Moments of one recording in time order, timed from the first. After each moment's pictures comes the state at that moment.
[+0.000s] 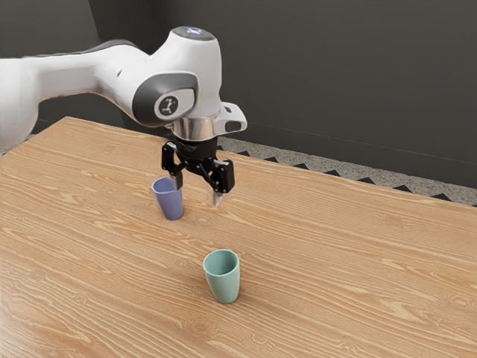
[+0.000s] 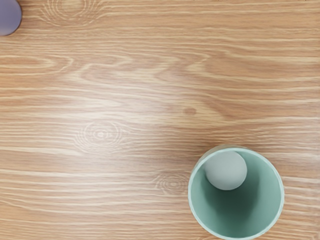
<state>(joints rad) 0.06 0.05 -0.38 -1.84 0.15 1.81 -0.40</state>
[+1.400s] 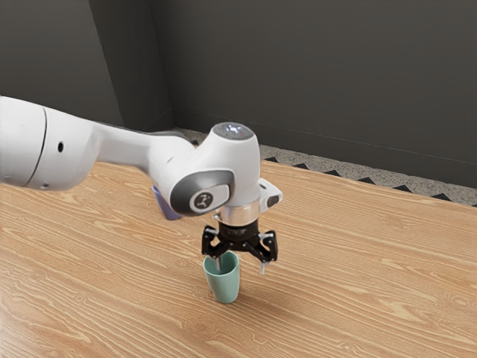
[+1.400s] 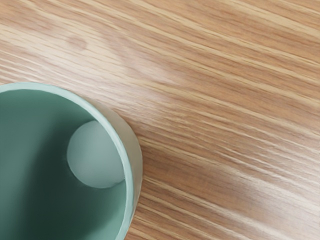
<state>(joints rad) 0.04 0.22 -0.48 -2.04 0.17 2.18 -0.90</state>
